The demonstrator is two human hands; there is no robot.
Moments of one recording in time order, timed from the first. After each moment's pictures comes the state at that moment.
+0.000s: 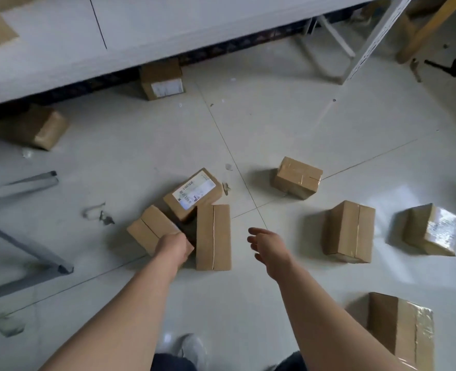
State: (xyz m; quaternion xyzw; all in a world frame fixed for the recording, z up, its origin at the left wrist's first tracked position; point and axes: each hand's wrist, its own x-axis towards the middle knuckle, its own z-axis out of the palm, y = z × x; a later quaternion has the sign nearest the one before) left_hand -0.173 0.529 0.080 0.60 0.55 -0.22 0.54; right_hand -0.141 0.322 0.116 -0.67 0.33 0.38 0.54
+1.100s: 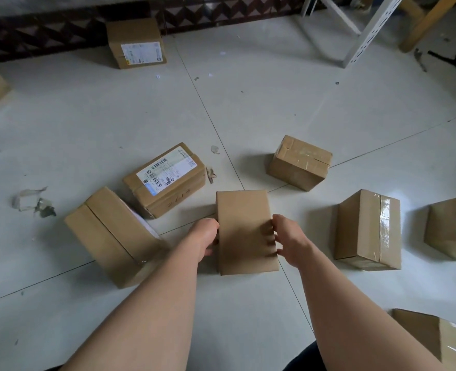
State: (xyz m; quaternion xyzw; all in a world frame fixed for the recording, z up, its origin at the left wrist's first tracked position) left_hand -0.127 0.438 -0.066 0.60 0.43 -0.32 0.60; right_hand -0.104 0.263 -0.033 -0.71 0.32 0.34 0.52
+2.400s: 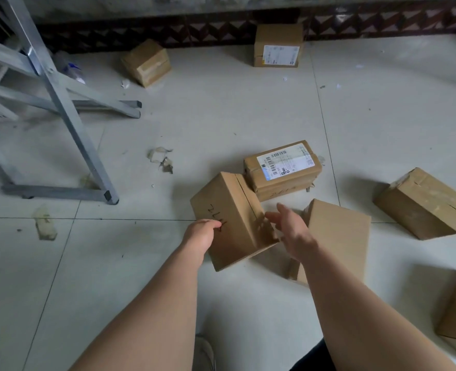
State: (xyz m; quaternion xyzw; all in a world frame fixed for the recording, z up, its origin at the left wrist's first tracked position) left_hand -0.233 0.567 -0.024 0.57 0.59 -0.08 0.56; right_hand -0.115 0.423 -0.064 -0.69 0.11 0.49 0.52
